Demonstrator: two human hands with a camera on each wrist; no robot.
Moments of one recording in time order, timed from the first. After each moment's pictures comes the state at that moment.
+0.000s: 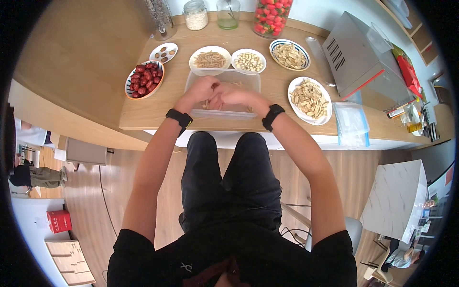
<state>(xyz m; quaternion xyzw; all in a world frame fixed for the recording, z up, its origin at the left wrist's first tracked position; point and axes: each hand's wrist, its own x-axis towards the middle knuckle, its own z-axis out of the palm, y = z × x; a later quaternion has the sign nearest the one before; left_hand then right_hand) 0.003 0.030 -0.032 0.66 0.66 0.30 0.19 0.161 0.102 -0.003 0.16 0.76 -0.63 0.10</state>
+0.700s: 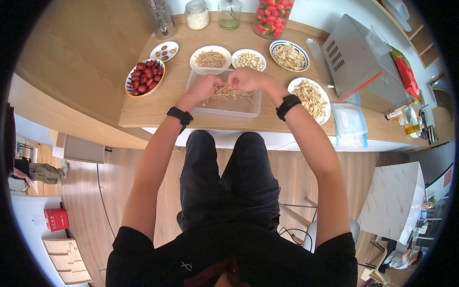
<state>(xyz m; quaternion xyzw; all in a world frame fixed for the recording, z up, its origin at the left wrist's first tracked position) 0.005 0.032 -0.039 0.68 0.66 0.27 0.14 0.181 0.153 0.029 0.12 0.92 -0.37 0.07</state>
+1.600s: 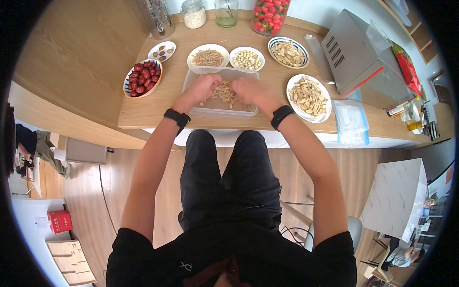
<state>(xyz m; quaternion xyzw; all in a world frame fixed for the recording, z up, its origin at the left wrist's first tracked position) 0.013 0.025 -0.024 0.68 0.67 0.27 0.15 0.197 0.121 0.007 0.18 0.98 -0.08 0.04</state>
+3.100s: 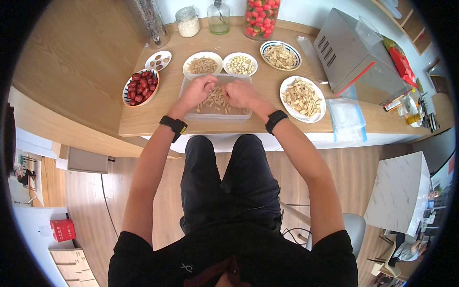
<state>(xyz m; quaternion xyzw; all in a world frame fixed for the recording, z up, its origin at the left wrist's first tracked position) 0.015 0.026 -0.021 0.66 0.62 0.39 0.18 0.199 0.116 0.009 0.21 0.97 -0.15 -0.04</state>
